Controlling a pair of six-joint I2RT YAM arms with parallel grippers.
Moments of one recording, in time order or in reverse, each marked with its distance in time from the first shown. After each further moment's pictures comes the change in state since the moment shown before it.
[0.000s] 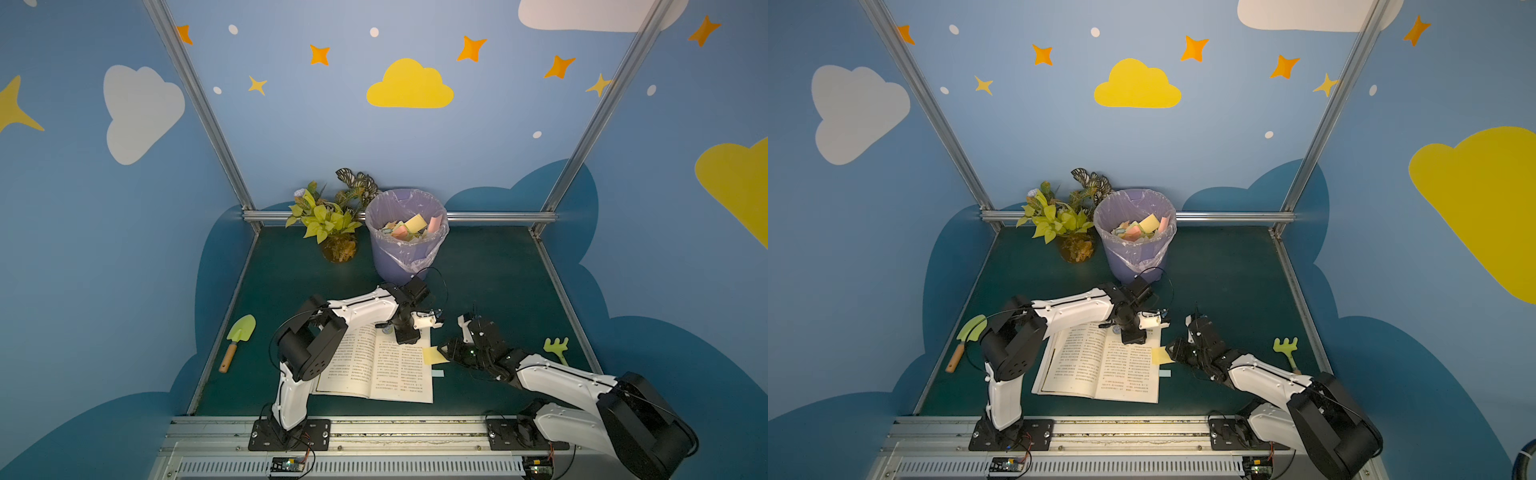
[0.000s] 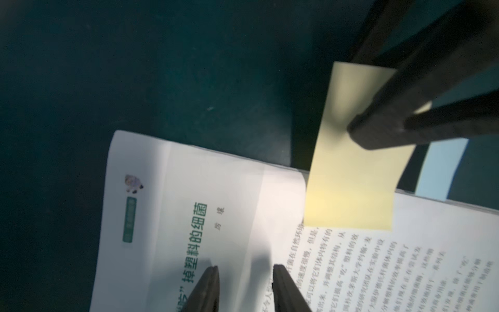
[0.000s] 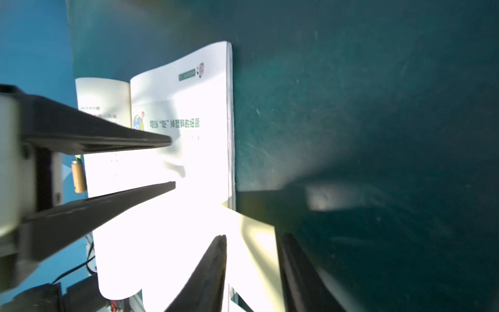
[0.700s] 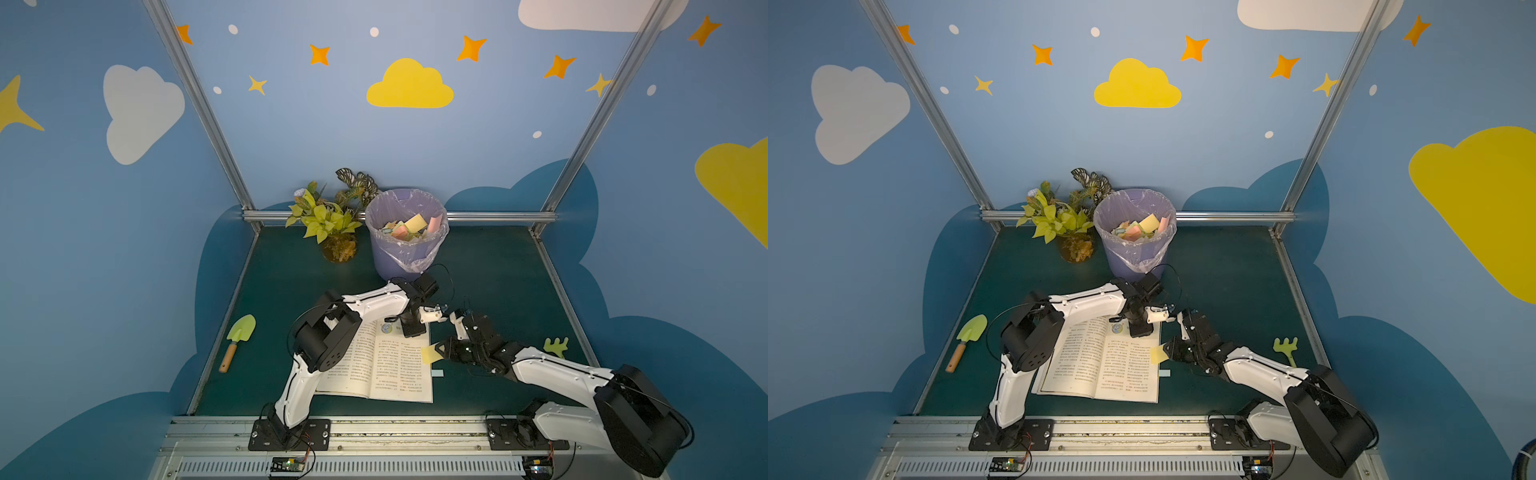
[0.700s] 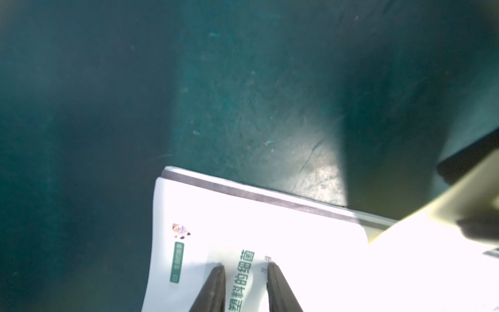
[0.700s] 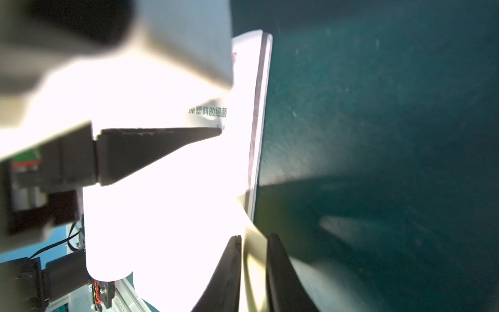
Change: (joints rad) left arm -0.007 0.117 0.145 -0.043 -0.088 -0.011; right arm 0.035 0.038 0.084 -0.091 -0.012 -0.126
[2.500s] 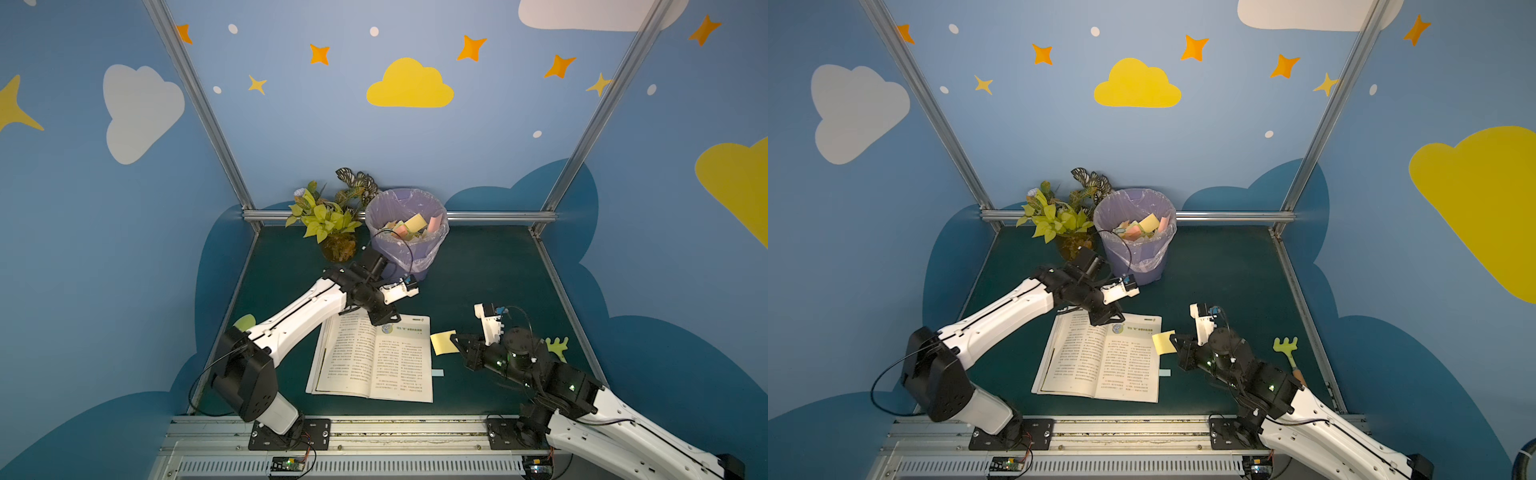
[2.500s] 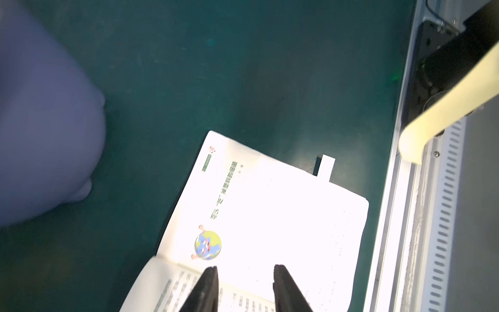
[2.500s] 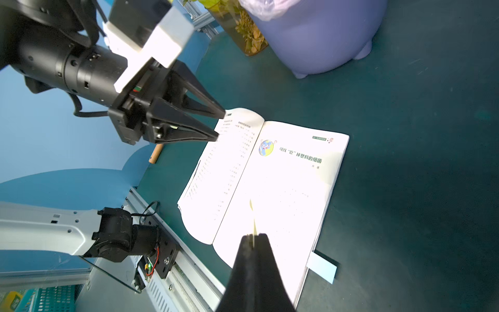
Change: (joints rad) left arm 0.267 -0.595 -0.263 -0.096 0.339 -0.060; right arm 0.266 -0.644 0.199 -0.423 0.333 -0.050
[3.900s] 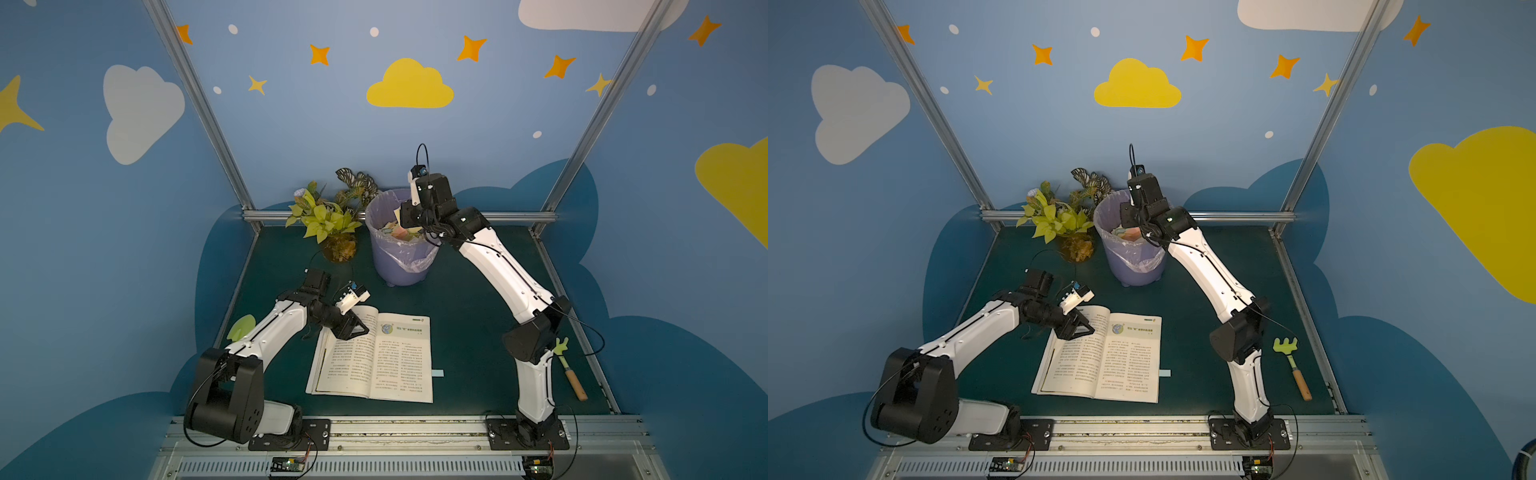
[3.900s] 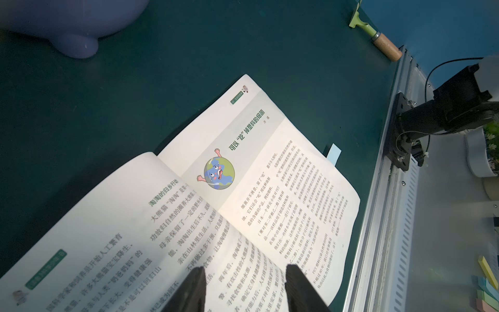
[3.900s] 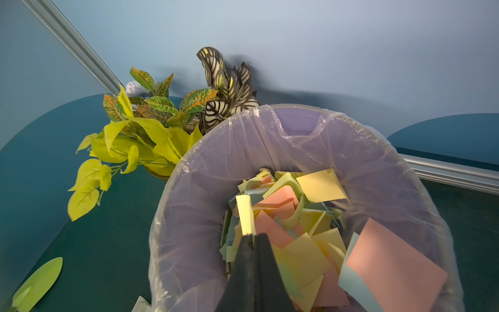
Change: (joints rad) left arm 0.336 -0.116 -0.407 0.193 0.293 -0.017; right arm -0.261 1.494 1.735 -0.293 0.123 -0.436
